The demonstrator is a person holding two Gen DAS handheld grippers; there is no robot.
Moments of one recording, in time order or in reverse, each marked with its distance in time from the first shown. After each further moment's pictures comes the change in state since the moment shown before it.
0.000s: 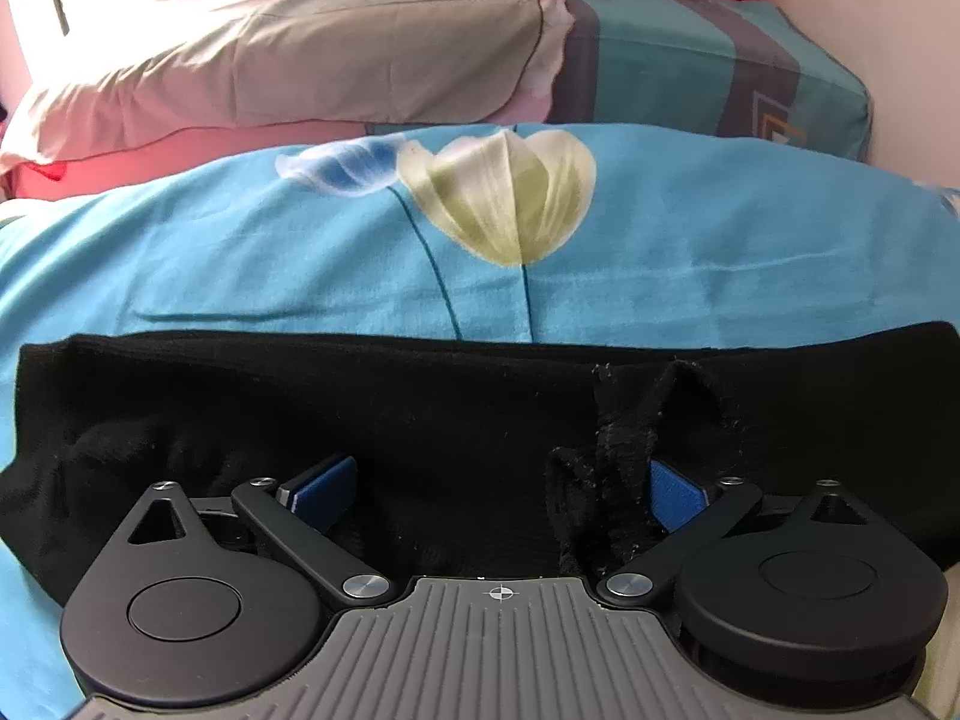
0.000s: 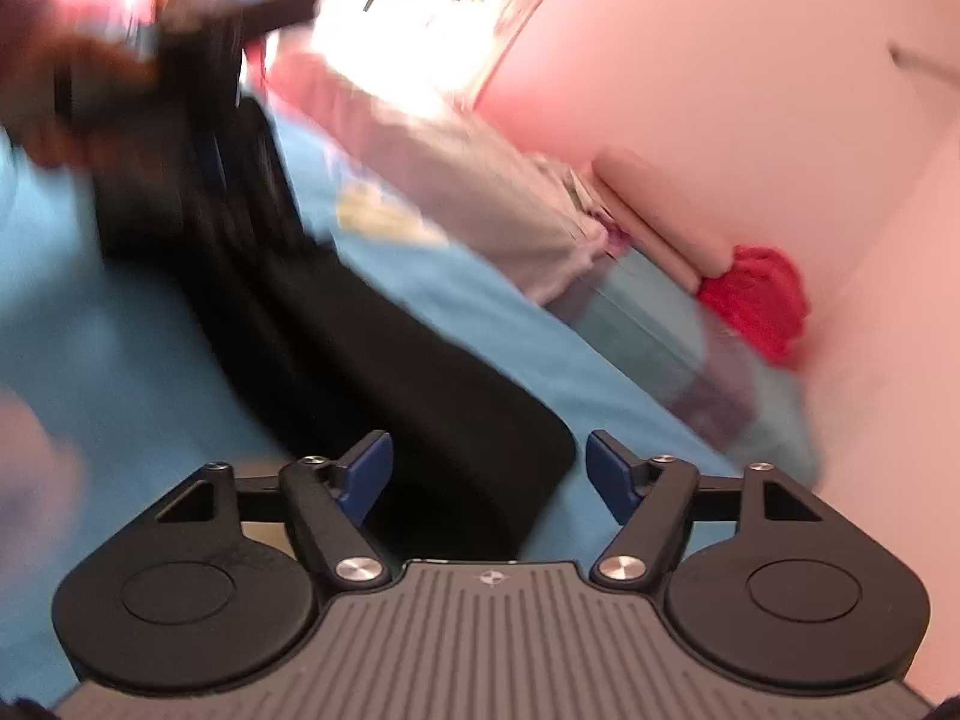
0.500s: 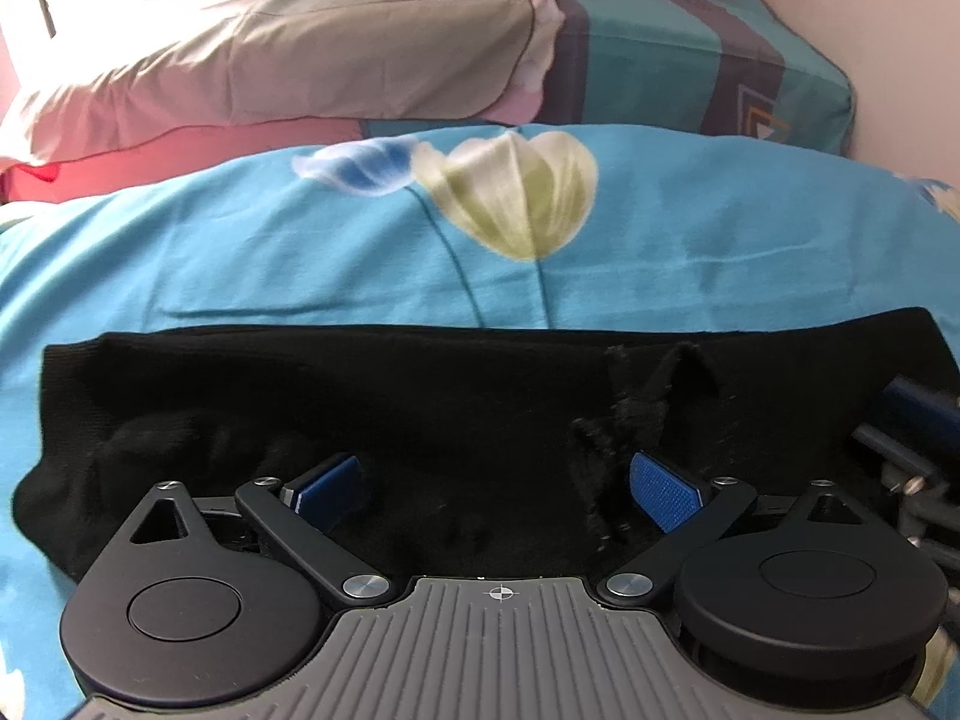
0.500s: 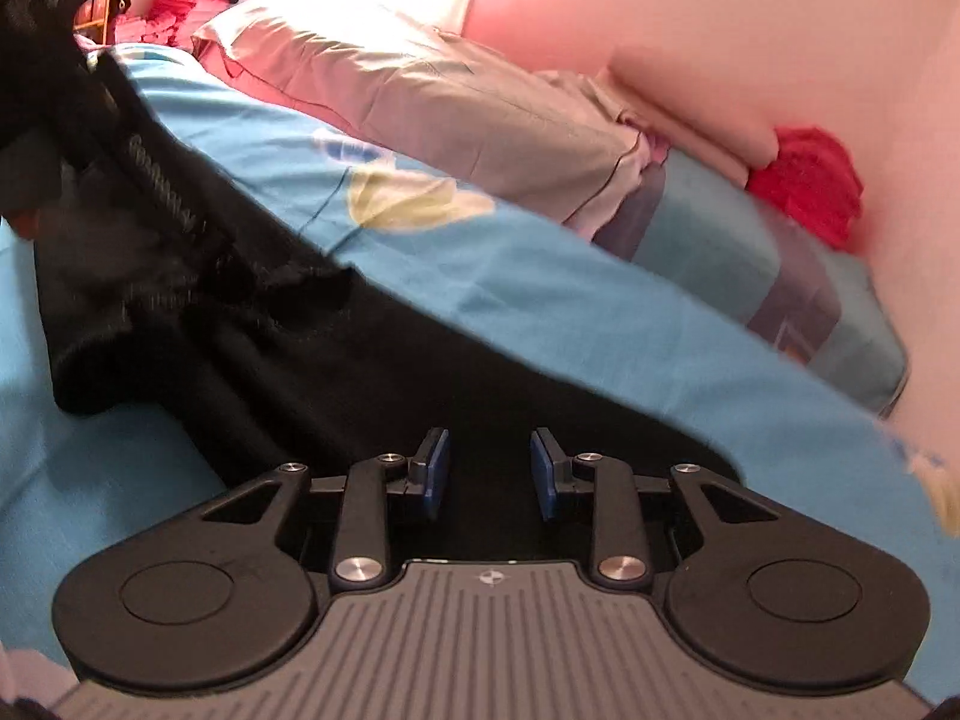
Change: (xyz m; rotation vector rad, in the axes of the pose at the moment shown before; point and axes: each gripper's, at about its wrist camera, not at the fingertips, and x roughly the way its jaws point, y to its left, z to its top) left arm -0.020 0.018 -0.003 0.018 0.025 -0.021; right arm 0.093 0.027 0.060 0.156 0.179 0.049
